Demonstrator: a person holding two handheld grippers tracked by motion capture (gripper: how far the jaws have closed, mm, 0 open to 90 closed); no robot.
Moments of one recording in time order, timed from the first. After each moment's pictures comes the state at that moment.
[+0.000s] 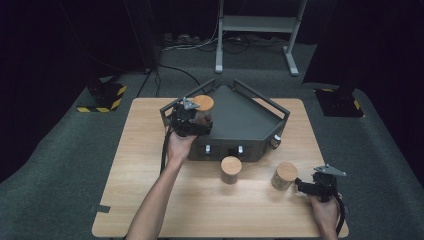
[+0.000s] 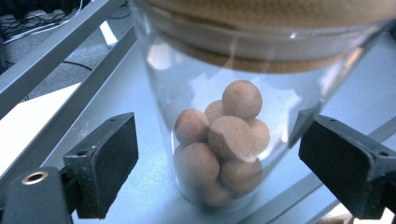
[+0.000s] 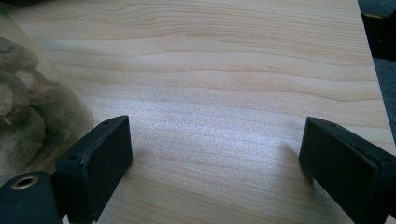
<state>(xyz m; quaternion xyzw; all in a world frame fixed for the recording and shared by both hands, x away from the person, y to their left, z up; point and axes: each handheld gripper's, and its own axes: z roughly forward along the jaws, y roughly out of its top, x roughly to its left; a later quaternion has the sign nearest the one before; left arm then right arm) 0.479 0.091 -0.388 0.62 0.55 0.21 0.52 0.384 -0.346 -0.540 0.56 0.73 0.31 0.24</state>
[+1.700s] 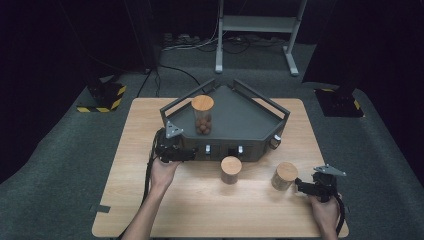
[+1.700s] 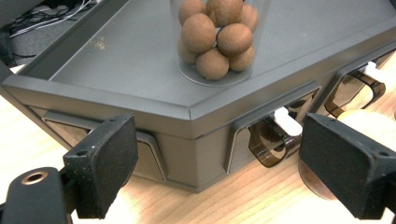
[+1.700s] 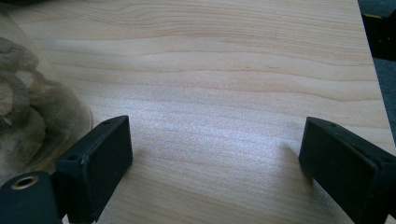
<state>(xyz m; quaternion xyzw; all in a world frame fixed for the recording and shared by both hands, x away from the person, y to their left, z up) 0.410 0.126 -0.419 0.63 0.54 0.22 0.52 0.384 -0.346 -0.540 0.56 0.73 0.31 0.24</state>
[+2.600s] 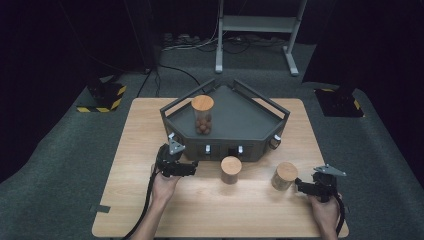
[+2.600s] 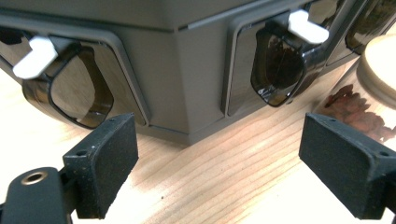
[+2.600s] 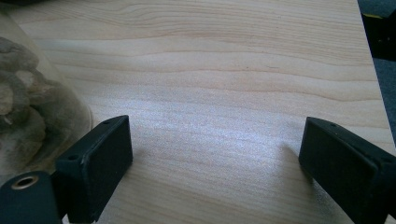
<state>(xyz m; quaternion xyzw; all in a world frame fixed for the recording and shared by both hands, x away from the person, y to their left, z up) 0.395 0.124 -0.474 0.64 0.55 0.21 0.49 0.384 -0.345 -0.540 0.56 0.73 0.31 0.24</state>
